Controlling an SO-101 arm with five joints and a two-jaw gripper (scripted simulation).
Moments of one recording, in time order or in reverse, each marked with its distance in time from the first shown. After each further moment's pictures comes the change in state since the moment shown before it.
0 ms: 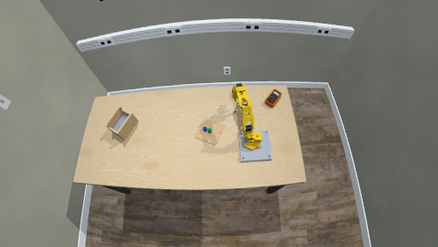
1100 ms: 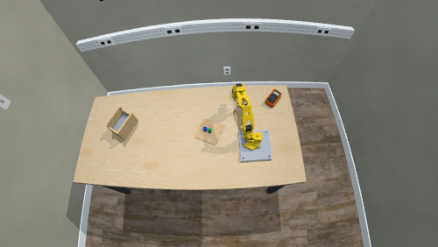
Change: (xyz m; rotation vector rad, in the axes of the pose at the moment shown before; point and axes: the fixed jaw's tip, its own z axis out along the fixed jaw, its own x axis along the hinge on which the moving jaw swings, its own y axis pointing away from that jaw) arm -0.001 0.000 0.005 0.005 0.013 0.009
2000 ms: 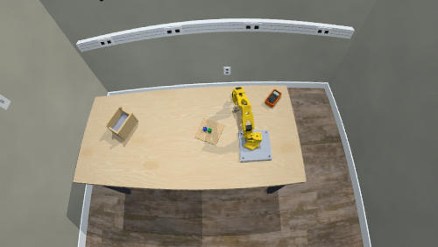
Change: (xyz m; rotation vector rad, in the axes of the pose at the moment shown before) arm -0.001 0.001 0.035 -0.002 -0.005 0.001
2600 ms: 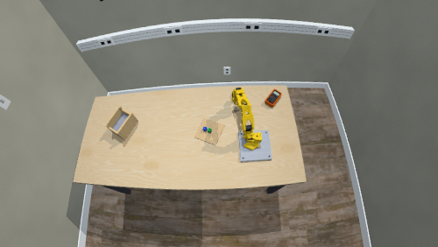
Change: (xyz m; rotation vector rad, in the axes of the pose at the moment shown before) arm 0.000 0.000 0.004 -0.002 -0.004 0.000
